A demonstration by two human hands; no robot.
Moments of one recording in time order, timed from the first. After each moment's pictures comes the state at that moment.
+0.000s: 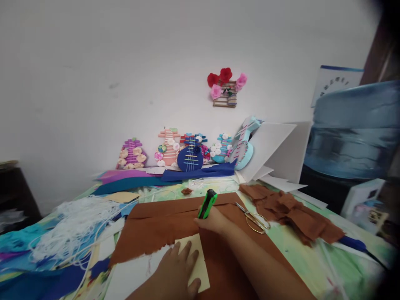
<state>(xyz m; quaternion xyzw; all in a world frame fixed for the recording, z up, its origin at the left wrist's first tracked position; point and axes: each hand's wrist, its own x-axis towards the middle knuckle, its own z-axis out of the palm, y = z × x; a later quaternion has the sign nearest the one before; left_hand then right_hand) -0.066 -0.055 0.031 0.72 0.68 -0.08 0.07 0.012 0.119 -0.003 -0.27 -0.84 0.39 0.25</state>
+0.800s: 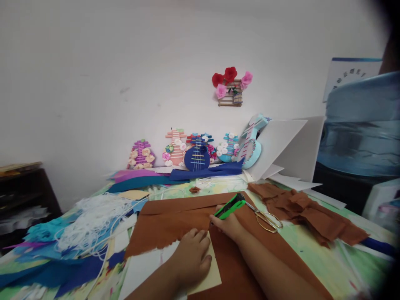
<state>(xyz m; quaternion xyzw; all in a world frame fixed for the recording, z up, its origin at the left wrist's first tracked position) -0.083 -0.033 -0.005 0.77 0.63 0.10 -0.06 0.020 0.110 -0.027 -0.31 -0.78 0.39 0.37</state>
